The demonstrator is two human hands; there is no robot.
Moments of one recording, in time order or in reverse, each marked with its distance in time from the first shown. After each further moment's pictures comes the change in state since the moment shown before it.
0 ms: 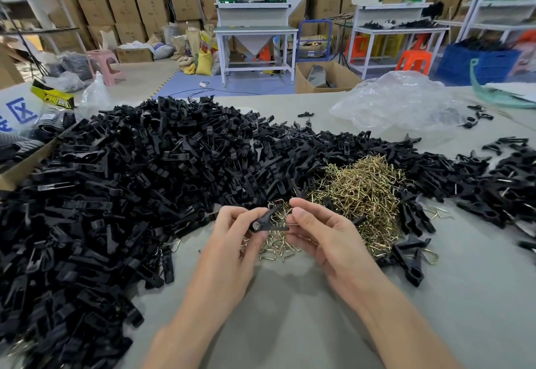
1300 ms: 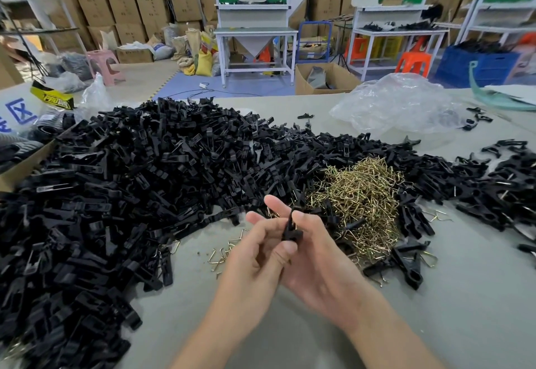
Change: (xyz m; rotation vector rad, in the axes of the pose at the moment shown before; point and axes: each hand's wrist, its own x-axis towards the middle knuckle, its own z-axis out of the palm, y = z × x) left_hand -0.009 0.042 0.012 -0.626 -0.092 -0.167; right_hand -0.007 0.016 0.010 0.233 -0.405 0.192
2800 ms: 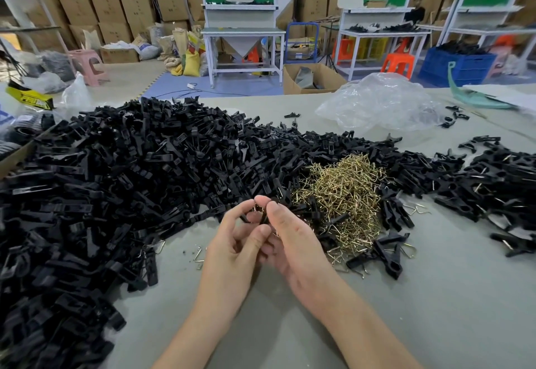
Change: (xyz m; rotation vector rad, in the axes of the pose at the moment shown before) left_hand 0.010 -0.014 0.002 -0.076 0.115 -0.114; right_hand 0.012 0.008 -0.001 -0.280 0.260 -0.168
